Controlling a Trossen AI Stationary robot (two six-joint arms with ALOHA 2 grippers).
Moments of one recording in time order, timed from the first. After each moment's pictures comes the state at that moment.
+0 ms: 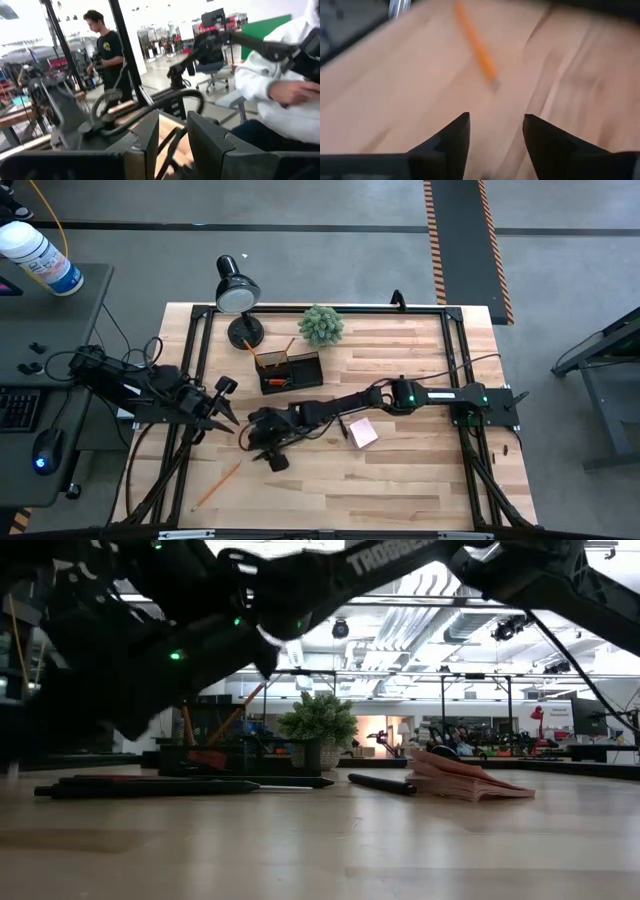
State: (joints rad) left arm -0.19 0.29 0.16 0.19 0.28 0.23; right arm 0.14 2.69 2.24 -0.14 -0.35 -0.16
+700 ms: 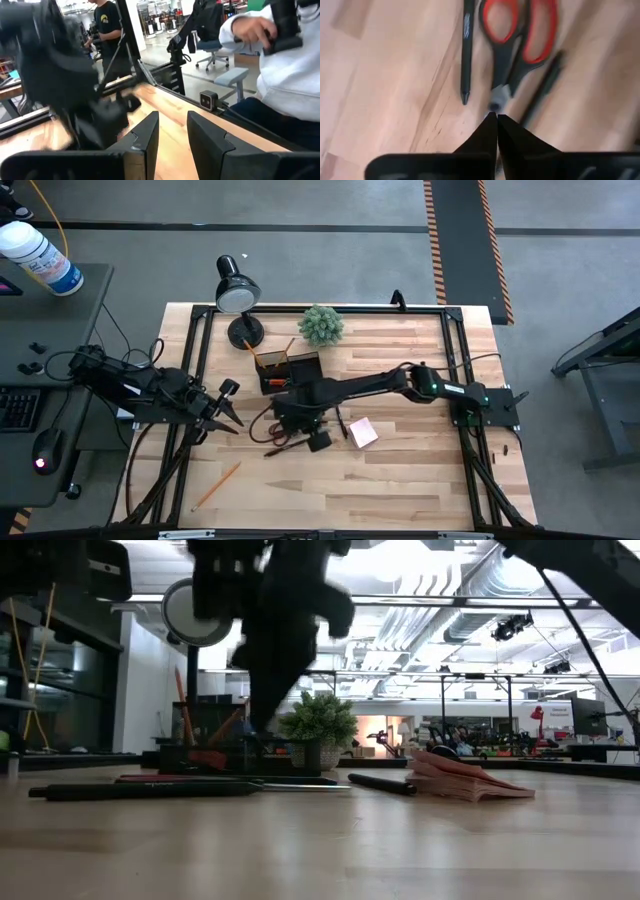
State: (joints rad) left arm -0.19 0.29 0.16 0.07 0.24 0.24; right arm 0.12 2.42 2.24 -1.12 -0.11 -0.27
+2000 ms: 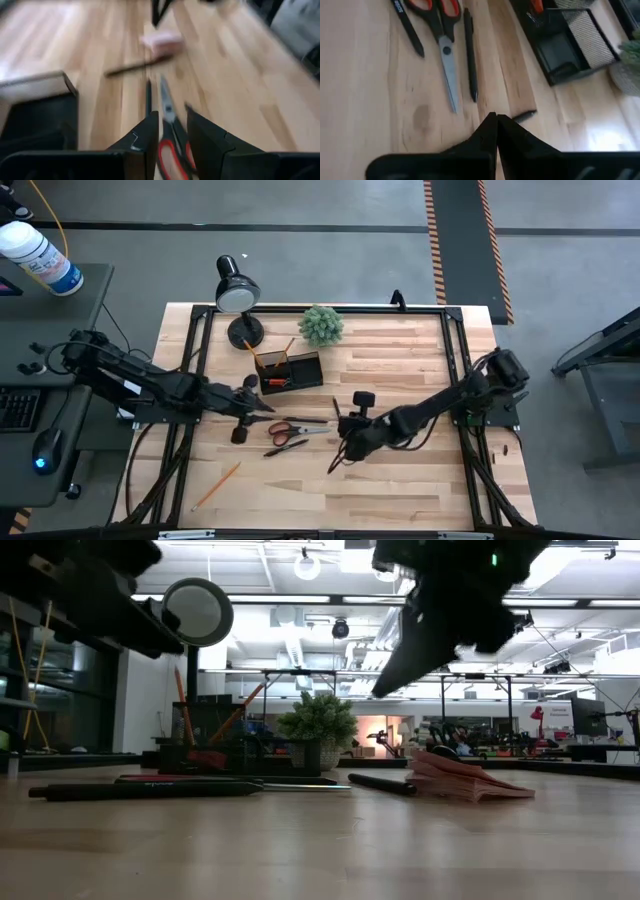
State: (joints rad) left arm -0.19 0.94 0.40 -0.03 -0.17 -0.09; right arm 0.39 1.74 1.07 -0.31 0.58 0.27
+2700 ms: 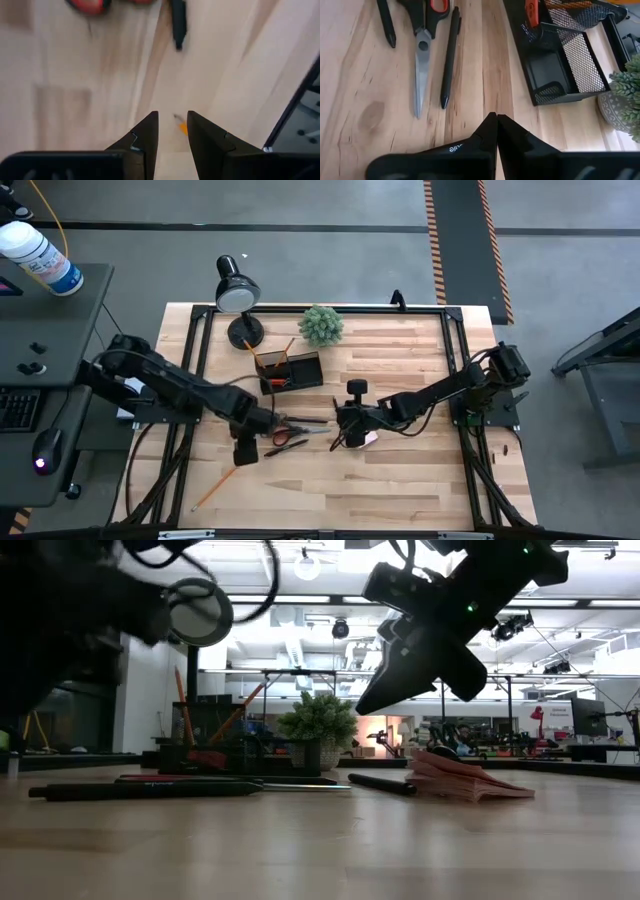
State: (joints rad) left arm -0.23 1.50 0.90 -0.88 0.31 -0.61; right arm 0.27 1.71 0.95 -0.07 0.50 -0.05
